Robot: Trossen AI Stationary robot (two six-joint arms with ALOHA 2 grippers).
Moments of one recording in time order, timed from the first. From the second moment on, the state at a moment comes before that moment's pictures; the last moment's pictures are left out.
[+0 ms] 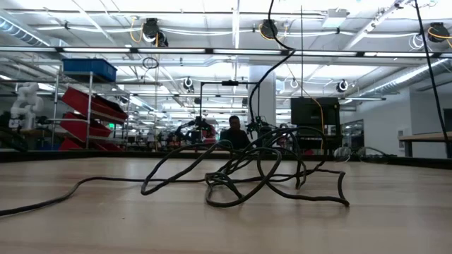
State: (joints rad) left arm -0.48 1.74 1.32 0.43 -0.94 0.45; right arm 0.73 1.40 1.38 0.08 1.33 -0.65
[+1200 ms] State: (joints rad) left arm -0.73 1.53 1.32 0.41 -1.43 0.82; right arm 0.73 1.40 1.38 0.06 1.29 -0.64
